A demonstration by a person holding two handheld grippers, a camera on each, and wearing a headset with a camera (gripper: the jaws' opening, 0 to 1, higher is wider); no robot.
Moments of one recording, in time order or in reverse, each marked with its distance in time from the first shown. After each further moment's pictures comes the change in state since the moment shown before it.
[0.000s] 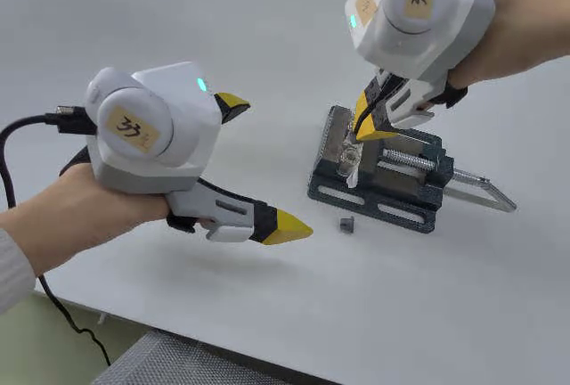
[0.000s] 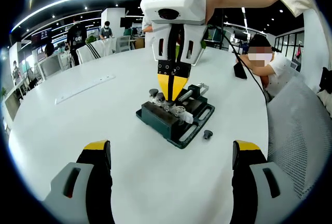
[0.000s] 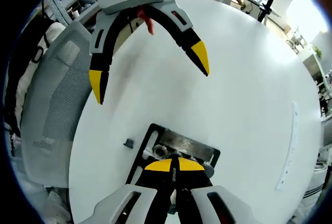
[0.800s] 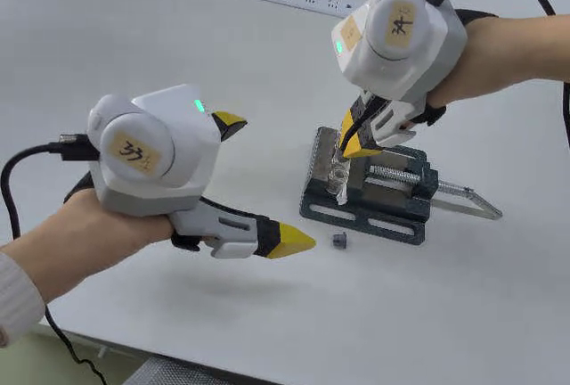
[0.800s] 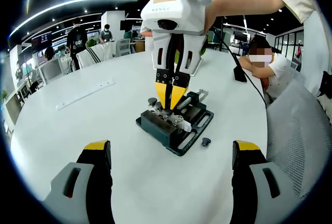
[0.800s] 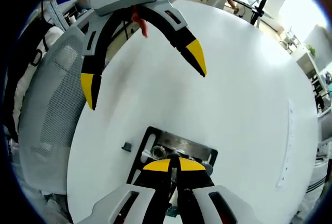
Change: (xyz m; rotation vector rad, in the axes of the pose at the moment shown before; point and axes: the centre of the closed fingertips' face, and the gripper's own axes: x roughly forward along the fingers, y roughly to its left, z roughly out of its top) left arm -0.001 -0.001 0.013 0.014 -0.018 0.008; right arm -0.002 -0.003 -0.002 0.044 -0.074 -0.043
